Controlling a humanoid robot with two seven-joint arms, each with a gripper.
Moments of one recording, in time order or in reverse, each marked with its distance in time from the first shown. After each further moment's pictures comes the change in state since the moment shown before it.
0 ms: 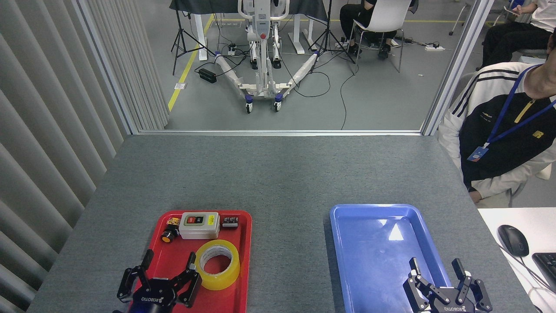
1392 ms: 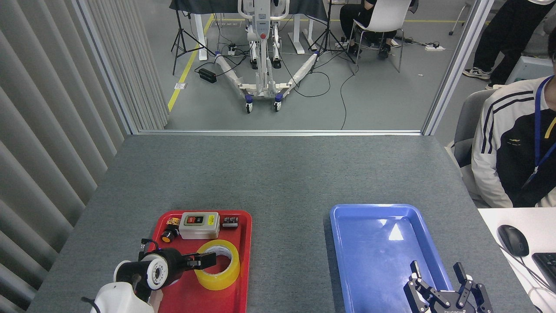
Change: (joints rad) left arm -0.415 0.048 -0.024 0.230 0.264 0.065 -1.153; right arm 0.015 0.008 0.000 -0.006 0.014 0.019 0.007
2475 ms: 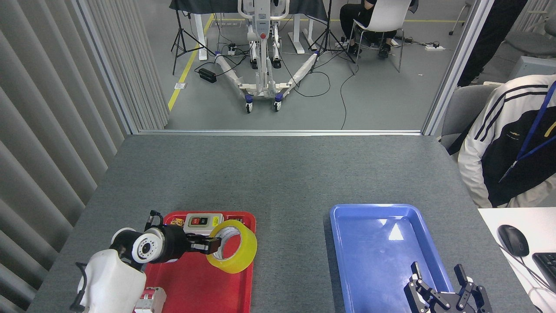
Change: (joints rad) left arm -0.165 0.082 -0.037 0.133 0.291 -0.382 -0.101; right arm 0.004 0.012 -0.008 0.007 0.001 0.002 -0.004
